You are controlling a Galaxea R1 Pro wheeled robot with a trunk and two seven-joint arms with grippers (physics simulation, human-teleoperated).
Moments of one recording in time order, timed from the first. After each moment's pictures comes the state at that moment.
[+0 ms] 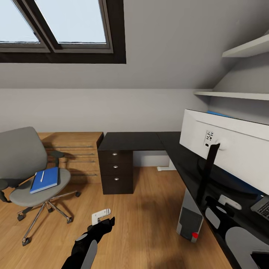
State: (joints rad) left arm -0.20 -0.15 -0.05 -1.17 0.30 0.41 0.21; right arm -0.75 -0.21 -0.01 -0.29 -0.49 -0.16 -0.43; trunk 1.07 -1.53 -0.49
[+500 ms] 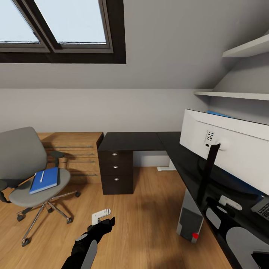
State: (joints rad) left arm -0.20 -0.15 -0.05 -1.17 0.30 0.41 0.21; right arm -0.75 -0.21 -0.01 -0.29 -0.49 -0.13 -0.43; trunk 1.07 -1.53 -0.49
